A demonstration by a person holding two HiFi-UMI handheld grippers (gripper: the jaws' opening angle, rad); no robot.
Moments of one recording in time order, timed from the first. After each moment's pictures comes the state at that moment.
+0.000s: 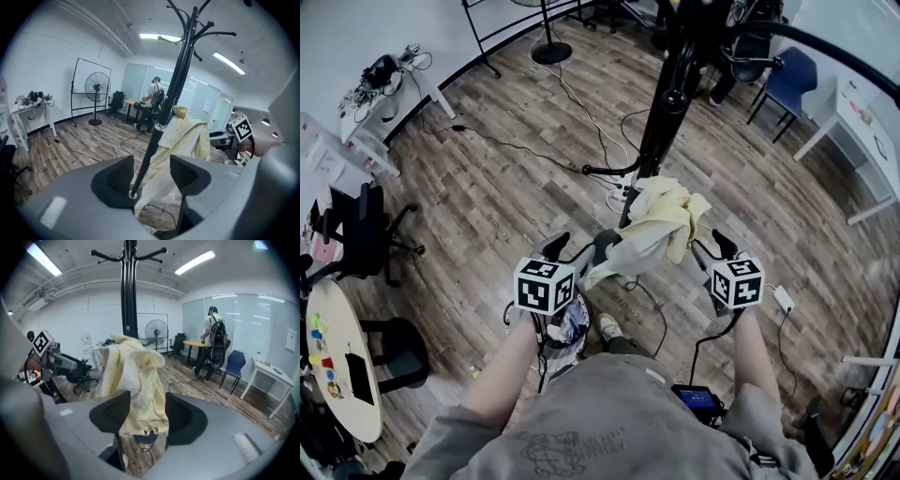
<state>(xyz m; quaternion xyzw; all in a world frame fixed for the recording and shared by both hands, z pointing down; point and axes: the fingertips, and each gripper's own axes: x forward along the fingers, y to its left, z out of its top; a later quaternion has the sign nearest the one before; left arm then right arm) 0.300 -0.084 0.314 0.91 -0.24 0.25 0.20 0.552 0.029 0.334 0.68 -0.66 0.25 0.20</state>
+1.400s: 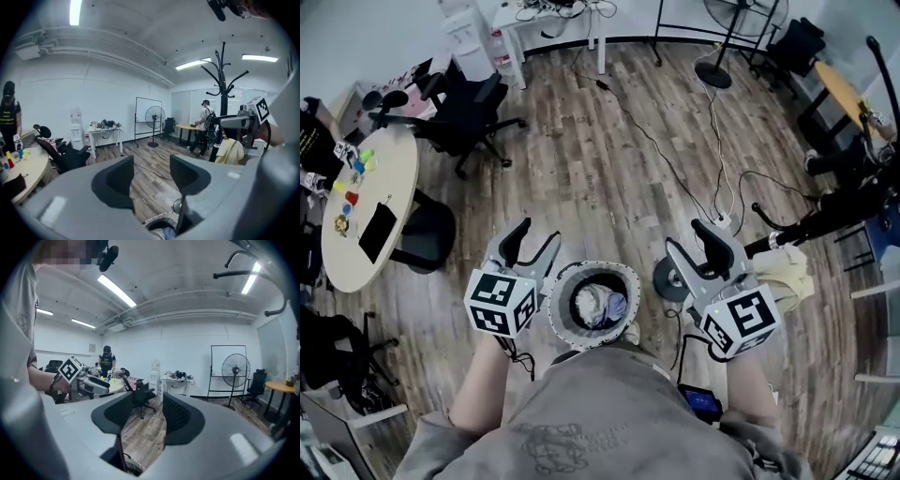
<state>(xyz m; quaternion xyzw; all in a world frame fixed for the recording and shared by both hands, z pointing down) -0.052 -0.056 0.192 0.80 -0.57 0.14 0.12 0.171 -0.065 0.138 0.37 -0.92 0.03 0.10</state>
